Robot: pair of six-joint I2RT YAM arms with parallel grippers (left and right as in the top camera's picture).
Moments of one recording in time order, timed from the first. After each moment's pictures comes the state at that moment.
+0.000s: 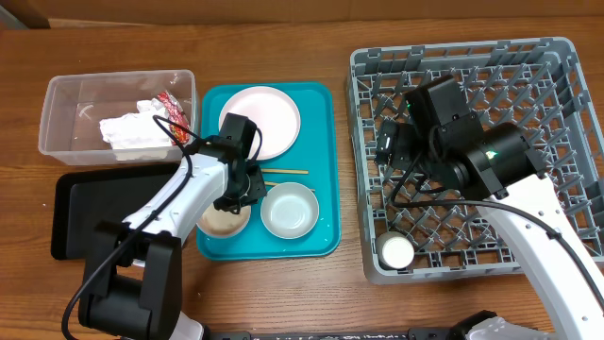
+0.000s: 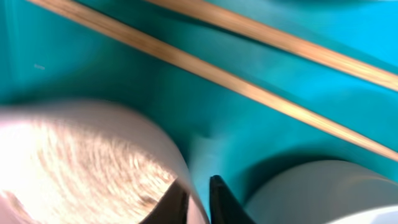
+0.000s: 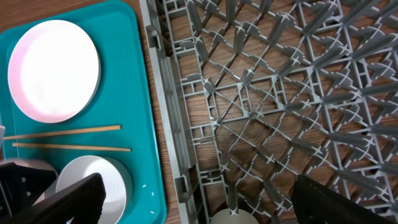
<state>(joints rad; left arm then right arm) -0.26 1.71 1.05 -0.80 0.03 -0.54 0.44 1.41 1.49 -1.18 0.15 0.59</state>
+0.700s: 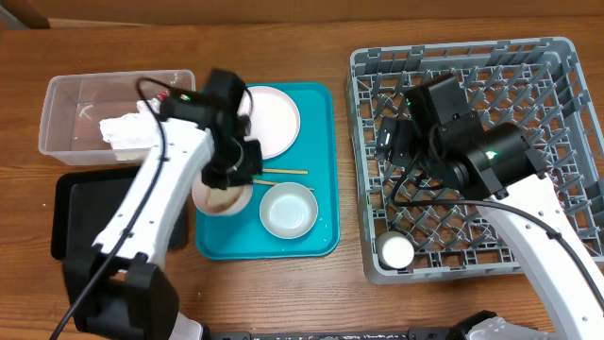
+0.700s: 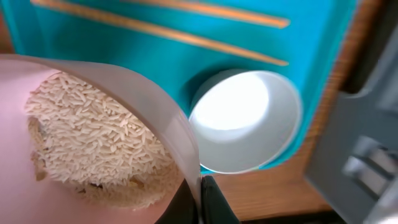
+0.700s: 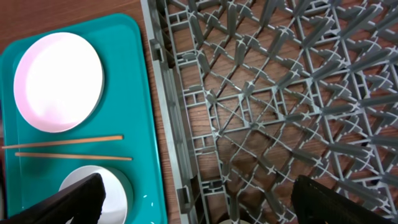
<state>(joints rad) -0.22 1.69 1.51 -1.35 0.21 -0.34 0.44 1.41 1.49 -1.14 0.16 0.59</state>
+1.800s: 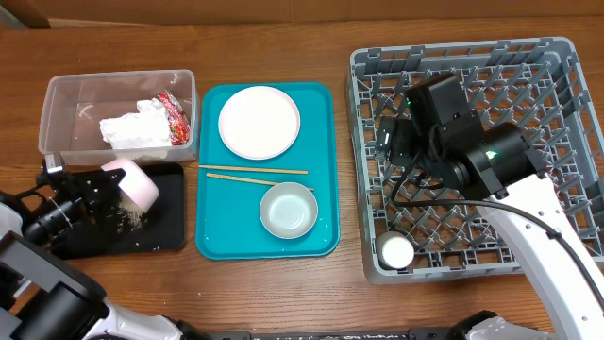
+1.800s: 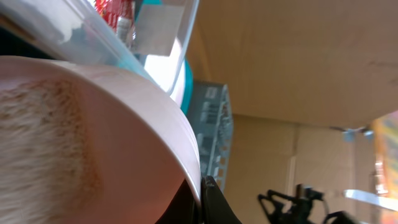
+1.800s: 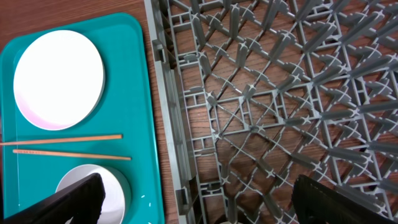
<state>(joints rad) 0.90 1.84 1.22 -1.28 1.28 0.33 0.44 1.41 1.49 -1.14 0.16 0.56</state>
